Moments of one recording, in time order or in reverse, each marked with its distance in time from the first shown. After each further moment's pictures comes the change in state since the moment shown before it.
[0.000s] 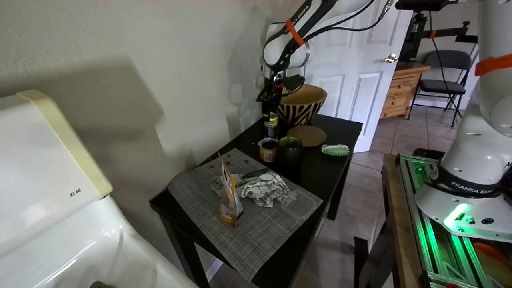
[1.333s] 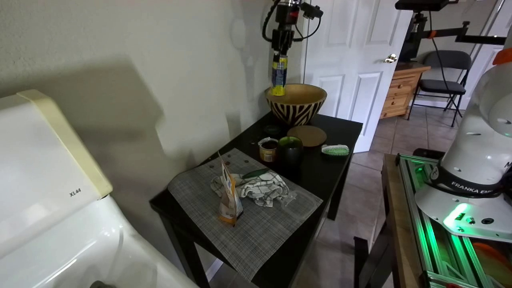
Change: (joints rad) arm -0.022 -0.326 -0.069 0.164 -0.014 -0.458 -0.018
